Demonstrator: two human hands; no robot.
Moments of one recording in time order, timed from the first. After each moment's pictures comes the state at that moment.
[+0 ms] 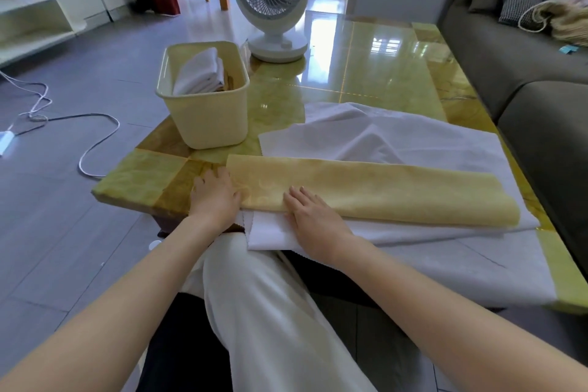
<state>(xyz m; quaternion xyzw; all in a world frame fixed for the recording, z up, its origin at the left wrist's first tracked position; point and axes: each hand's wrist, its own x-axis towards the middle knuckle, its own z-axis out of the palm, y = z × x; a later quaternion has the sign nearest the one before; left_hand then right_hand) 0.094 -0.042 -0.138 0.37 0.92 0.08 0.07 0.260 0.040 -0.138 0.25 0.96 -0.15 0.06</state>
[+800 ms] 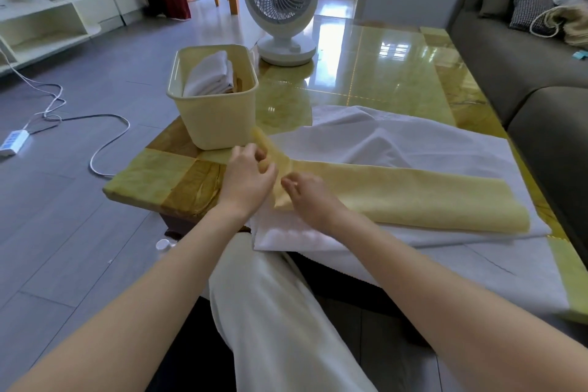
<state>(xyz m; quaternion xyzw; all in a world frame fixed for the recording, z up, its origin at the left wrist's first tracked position) 0.127 -0.024 -0.096 0.37 0.83 0.41 0.06 0.228 0.051 -0.113 0.29 0.89 -0.33 -0.10</state>
